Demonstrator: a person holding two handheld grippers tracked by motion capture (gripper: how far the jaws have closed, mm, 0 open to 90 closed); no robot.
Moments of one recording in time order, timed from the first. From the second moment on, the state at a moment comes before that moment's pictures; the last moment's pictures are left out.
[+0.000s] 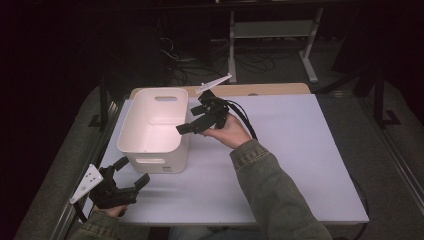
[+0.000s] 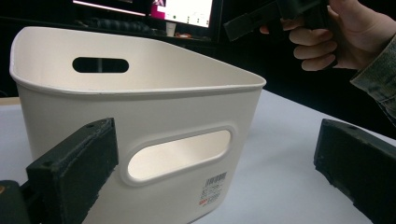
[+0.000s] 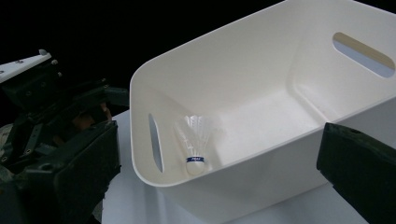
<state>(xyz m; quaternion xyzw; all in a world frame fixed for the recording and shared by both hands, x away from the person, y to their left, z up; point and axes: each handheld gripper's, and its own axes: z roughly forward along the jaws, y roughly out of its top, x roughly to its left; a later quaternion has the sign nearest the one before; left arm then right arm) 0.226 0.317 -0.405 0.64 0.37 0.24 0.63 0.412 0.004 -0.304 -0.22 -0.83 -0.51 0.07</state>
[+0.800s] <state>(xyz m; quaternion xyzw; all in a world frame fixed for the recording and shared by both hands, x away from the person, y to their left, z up) 0.226 0.317 -0.405 0.65 0.37 0.24 0.63 0.402 -0.050 -0.324 -0.24 -0.80 -0.55 0.06</state>
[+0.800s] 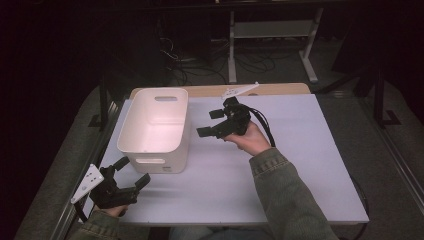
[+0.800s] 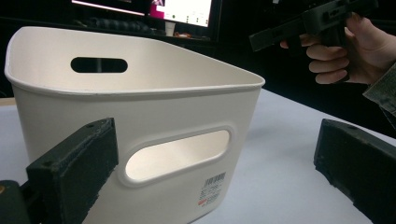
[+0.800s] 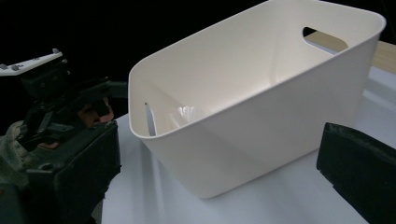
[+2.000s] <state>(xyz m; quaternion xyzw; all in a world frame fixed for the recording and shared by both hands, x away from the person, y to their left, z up) 0.226 0.316 -0.405 0.65 0.37 0.24 0.62 0.377 -0.130 -0.350 -0.29 -0.78 -0.55 0.00</state>
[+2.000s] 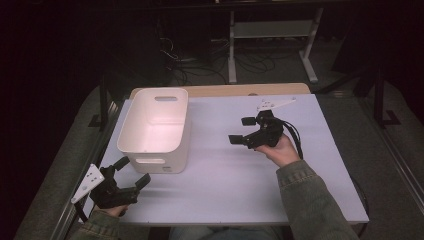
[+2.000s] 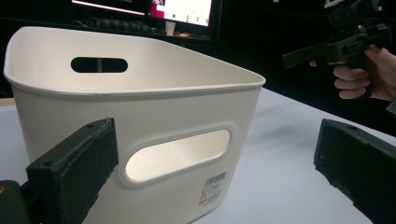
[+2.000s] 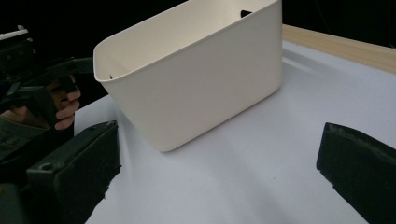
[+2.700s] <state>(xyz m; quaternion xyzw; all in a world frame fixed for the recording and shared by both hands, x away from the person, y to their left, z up) 0.226 0.316 -0.405 0.65 0.37 0.24 0.62 0.360 -0.163 -0.367 -0.31 -0.76 -0.57 -0.03</state>
